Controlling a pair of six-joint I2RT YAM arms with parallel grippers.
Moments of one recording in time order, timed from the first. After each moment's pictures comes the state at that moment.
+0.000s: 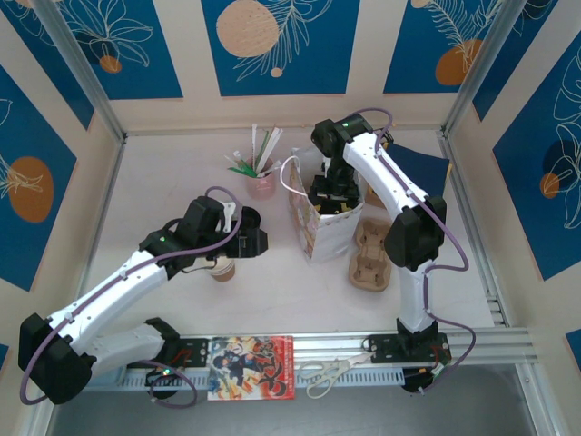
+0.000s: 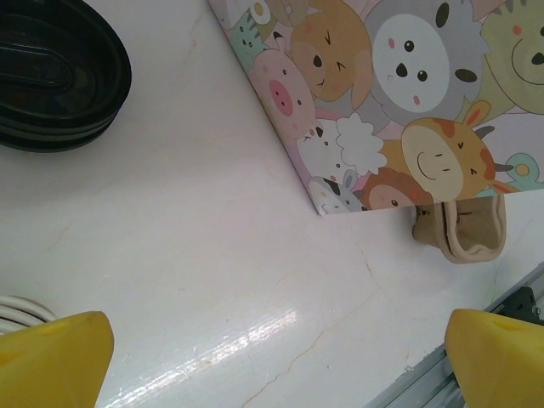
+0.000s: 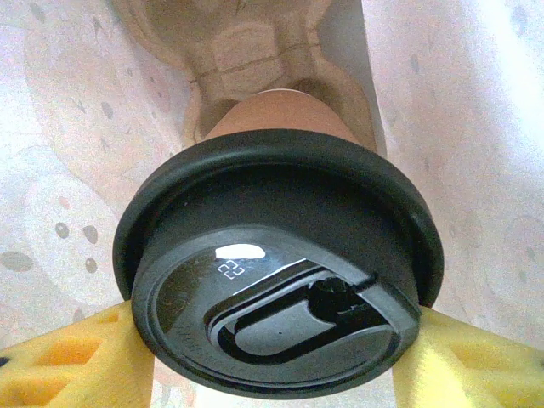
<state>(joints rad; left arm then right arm) -0.63 1.06 0.86 -0.60 0.22 -0.60 0.48 2.04 2.08 -1.71 -0.18 0.49</state>
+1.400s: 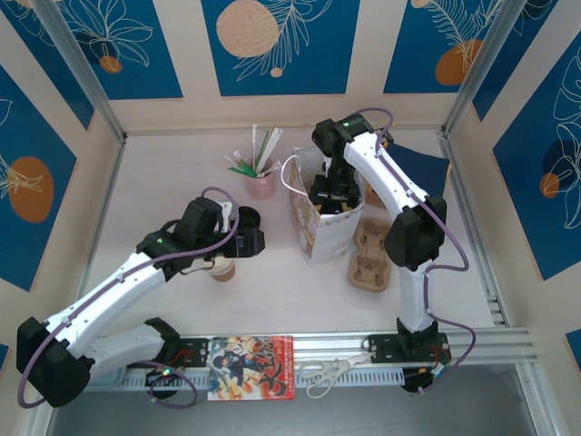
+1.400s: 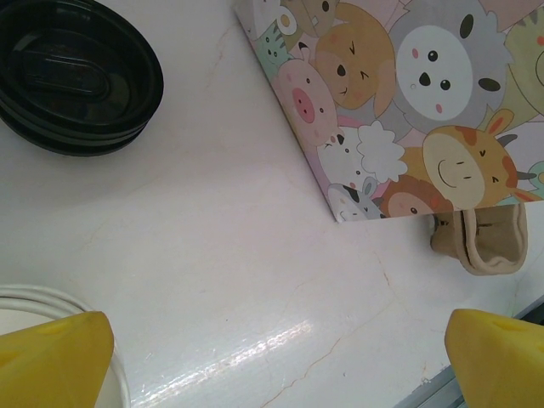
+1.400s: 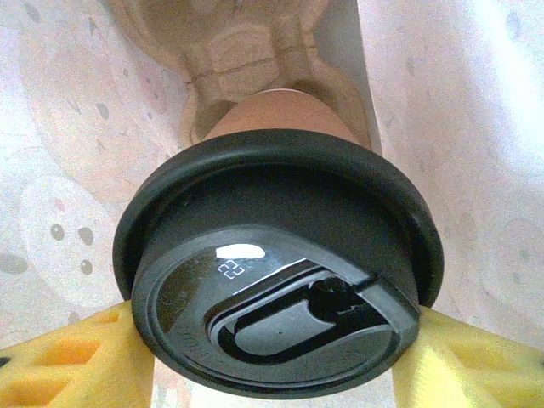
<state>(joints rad) -0.63 1.04 0.86 -0.62 0.17 -0.60 0.47 2.04 2.08 -1.71 -0.18 0.49</state>
